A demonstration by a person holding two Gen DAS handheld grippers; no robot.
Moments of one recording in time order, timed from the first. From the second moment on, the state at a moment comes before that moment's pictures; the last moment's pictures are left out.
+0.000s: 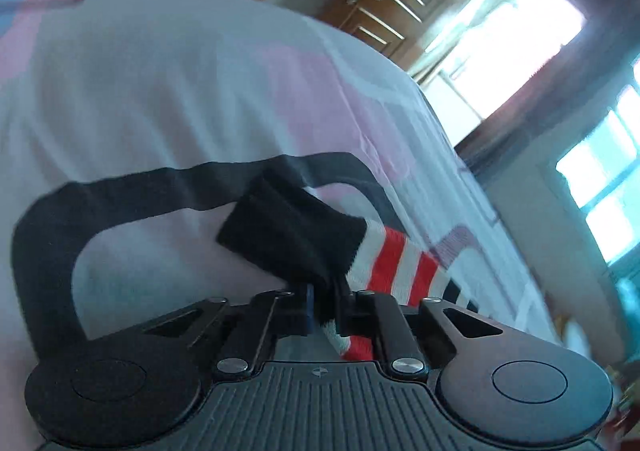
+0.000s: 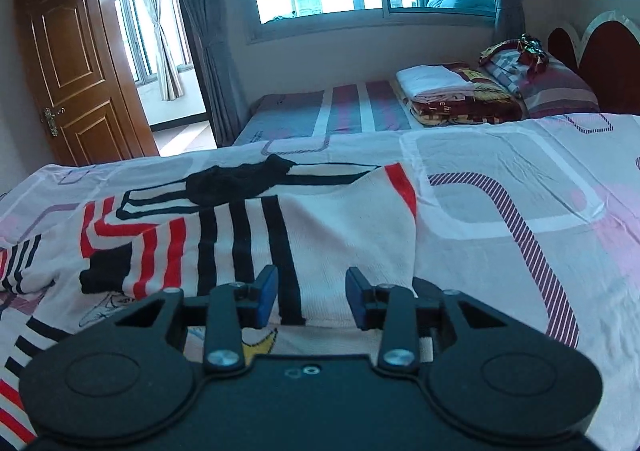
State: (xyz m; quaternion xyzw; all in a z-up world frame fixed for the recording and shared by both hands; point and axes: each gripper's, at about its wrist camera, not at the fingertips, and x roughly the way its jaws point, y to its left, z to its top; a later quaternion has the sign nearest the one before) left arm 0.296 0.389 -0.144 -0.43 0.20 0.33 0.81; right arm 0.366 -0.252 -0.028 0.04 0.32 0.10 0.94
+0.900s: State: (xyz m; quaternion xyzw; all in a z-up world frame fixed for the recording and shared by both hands) left arm 0.472 -0.070 -0.098 0.05 0.33 -0.12 0.94; right arm 0.388 -0.312 -0.036 0.17 0.34 0.08 0.92
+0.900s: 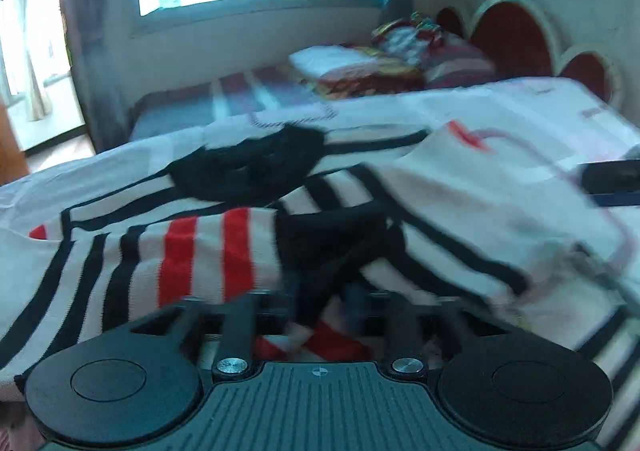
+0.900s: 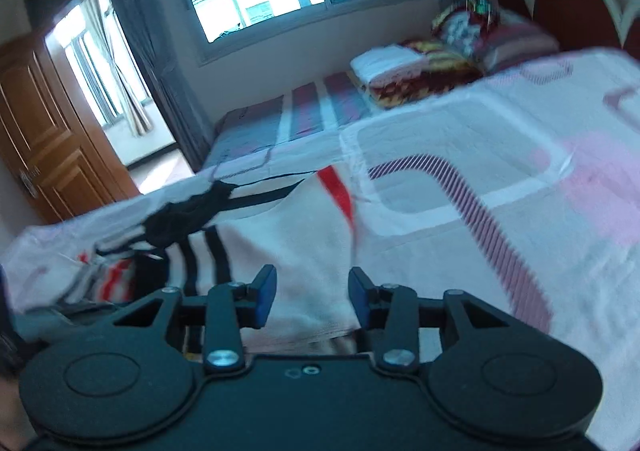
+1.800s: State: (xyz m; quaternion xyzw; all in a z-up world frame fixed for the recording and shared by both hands) left arm 0.413 0.125 -0.118 -0.01 0.32 0.06 0.95; right arm 0.422 -0.201 -0.043 0.14 0.32 0.19 0.92
